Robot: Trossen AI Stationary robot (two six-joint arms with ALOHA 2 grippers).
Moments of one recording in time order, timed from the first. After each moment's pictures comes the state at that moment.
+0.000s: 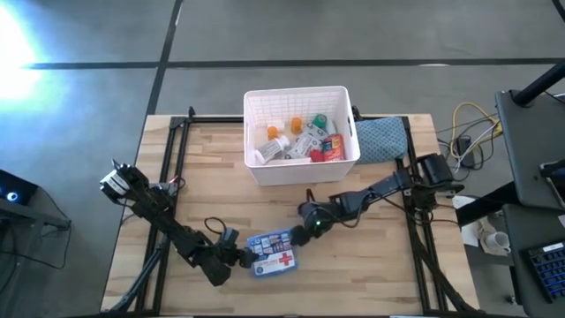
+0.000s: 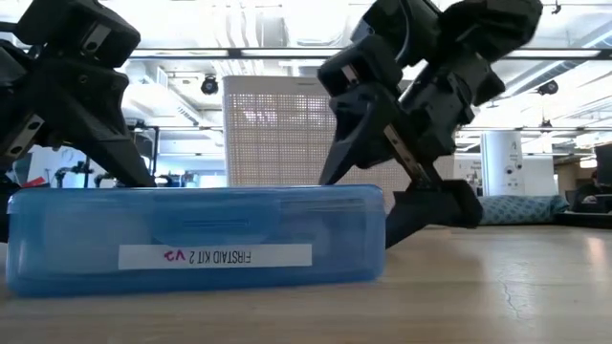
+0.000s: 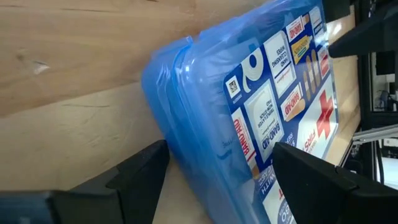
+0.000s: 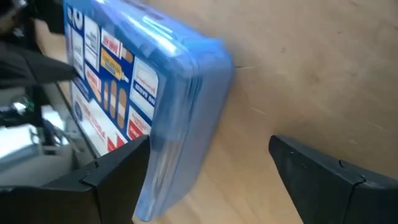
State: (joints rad) left arm -0.74 1.80 0.72 0.06 -0.58 -1.96; right arm 0.20 1.88 0.92 0.12 -0.22 1.30
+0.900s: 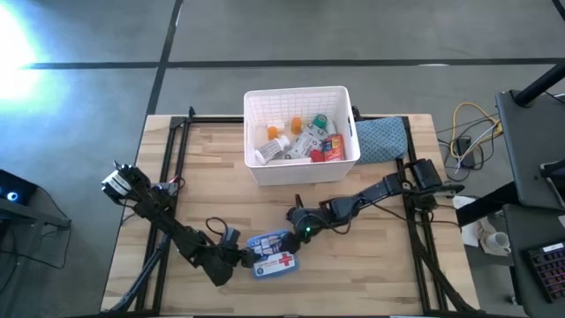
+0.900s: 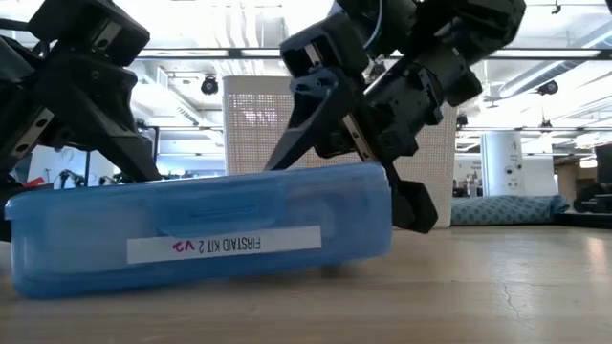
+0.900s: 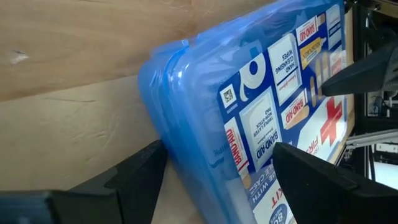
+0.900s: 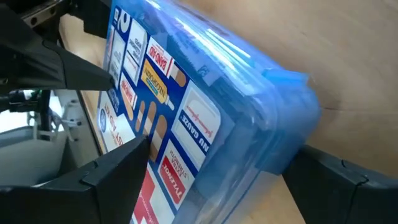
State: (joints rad) left arm -0.71 1.80 0.74 0.09 -0.58 -1.97; right arm 0.24 1.98 1.06 0.20 -0.20 1.21
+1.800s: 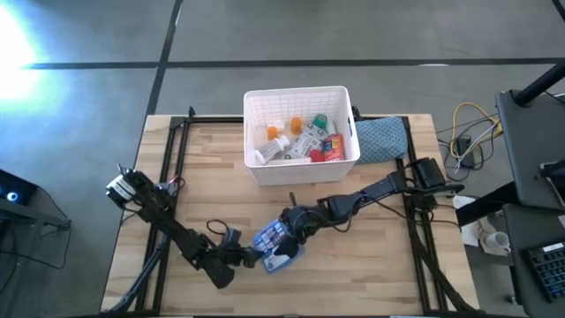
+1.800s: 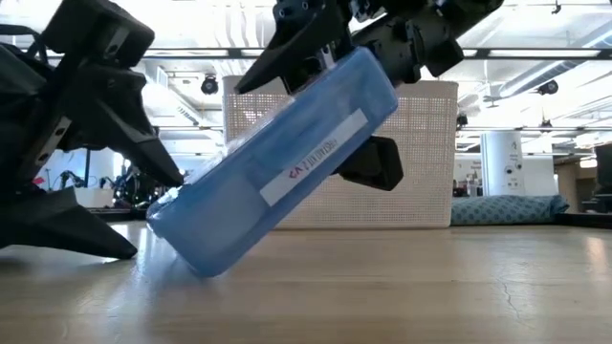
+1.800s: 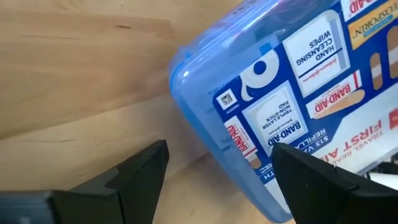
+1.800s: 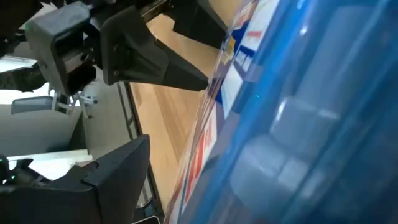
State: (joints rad) left arm -0.72 1.79 0.74 0.14 -0.71 -1.93; right arm 0.24 1.95 1.16 0.14 -0.27 1.09
